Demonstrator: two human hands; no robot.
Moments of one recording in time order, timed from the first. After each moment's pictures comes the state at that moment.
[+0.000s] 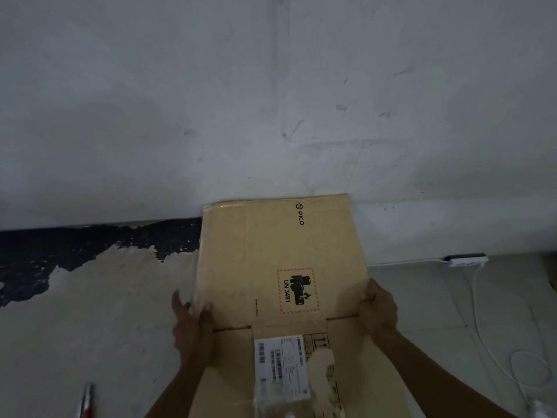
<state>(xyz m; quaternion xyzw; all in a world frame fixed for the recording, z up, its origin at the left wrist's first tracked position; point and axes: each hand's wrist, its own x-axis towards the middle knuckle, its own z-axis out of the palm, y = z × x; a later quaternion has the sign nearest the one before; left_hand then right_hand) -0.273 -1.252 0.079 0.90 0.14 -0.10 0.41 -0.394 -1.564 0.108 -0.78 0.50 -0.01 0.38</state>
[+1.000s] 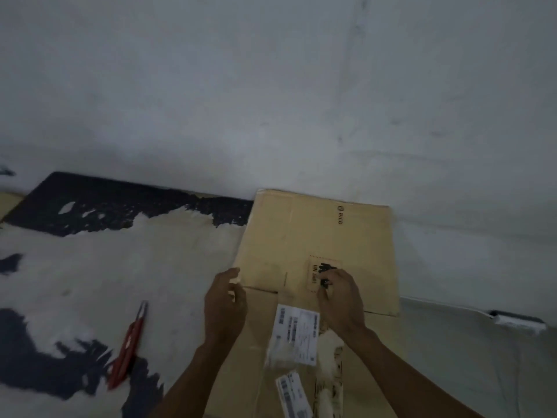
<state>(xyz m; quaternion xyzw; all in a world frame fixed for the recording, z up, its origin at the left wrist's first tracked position) -0.345 -1.252 0.146 0.90 -0.03 0.13 0.41 -0.384 -1.480 0.144 -0.92 0.16 -0.05 0.36</state>
